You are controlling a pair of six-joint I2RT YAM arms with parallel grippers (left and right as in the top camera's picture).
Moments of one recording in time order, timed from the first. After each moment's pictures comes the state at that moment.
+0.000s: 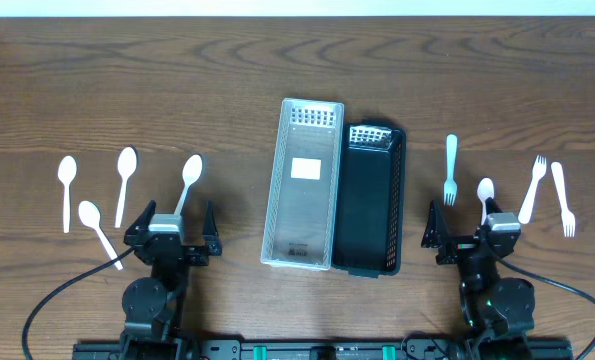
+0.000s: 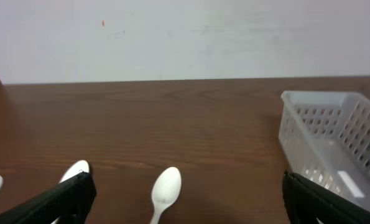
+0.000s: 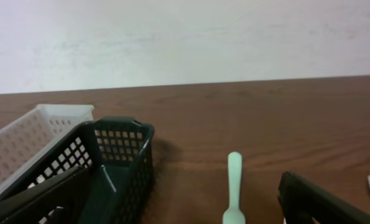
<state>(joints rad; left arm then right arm) -0.11 0.01 0.03 -0.13 -0.06 -0.04 0.15 0.02 0.02 -0.07 0.07 0.17</state>
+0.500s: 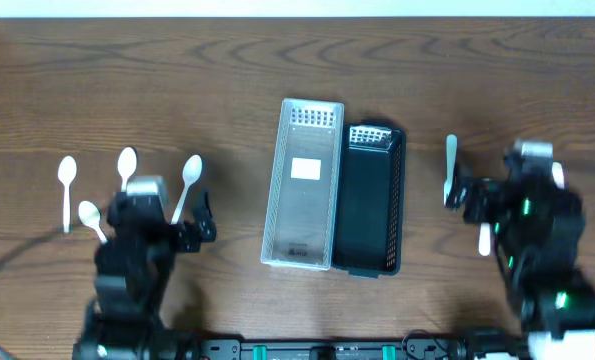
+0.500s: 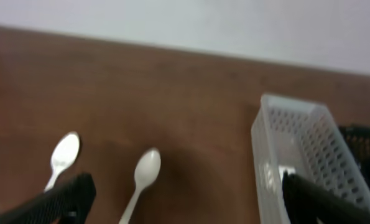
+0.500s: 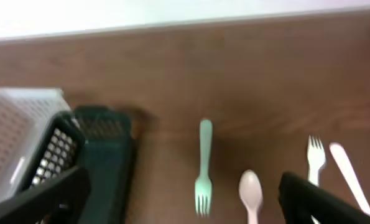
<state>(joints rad) -0.11 0.48 0.57 -0.48 -0.03 -0.18 0.06 0.77 0.79 -0.57 0.06 0.16</state>
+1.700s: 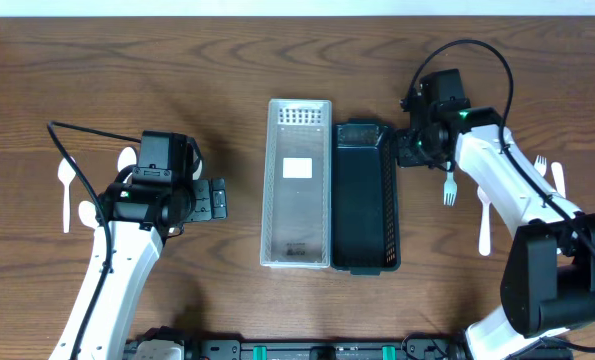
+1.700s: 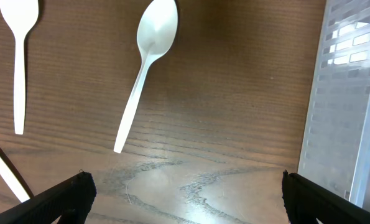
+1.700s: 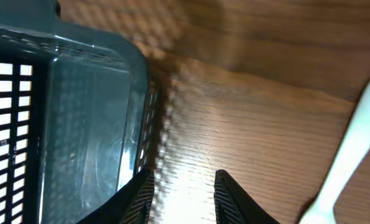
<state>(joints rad) -0.11 1.22 0.94 -0.92 -0.02 -0.18 0.19 1.77 1.24 -0.72 -0.12 0.10</state>
